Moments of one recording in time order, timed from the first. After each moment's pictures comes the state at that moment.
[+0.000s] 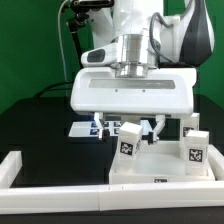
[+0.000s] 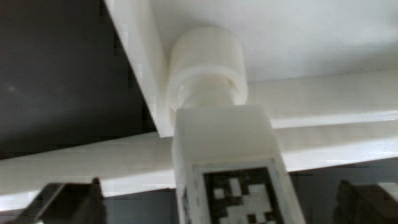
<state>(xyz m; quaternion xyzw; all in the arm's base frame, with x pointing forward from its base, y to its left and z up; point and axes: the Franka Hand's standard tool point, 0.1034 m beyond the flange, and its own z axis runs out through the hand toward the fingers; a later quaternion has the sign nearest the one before) 0.591 -0.004 0.074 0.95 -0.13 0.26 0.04</state>
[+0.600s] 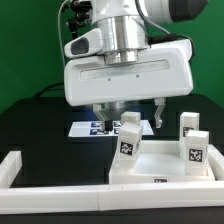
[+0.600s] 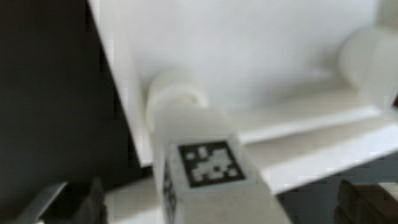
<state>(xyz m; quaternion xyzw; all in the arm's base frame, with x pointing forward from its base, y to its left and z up) 0.594 0.000 0.096 0.99 -0.15 0.05 -0.06</state>
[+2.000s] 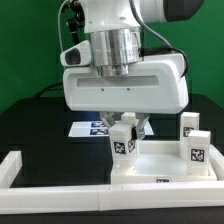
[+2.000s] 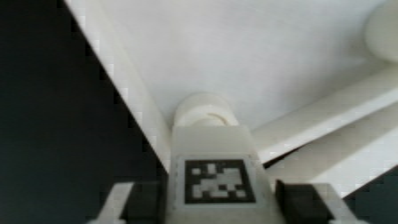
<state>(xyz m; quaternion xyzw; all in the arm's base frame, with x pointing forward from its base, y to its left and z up) 0.596 -0.009 0.082 0.95 -0.32 0.01 -0.05</state>
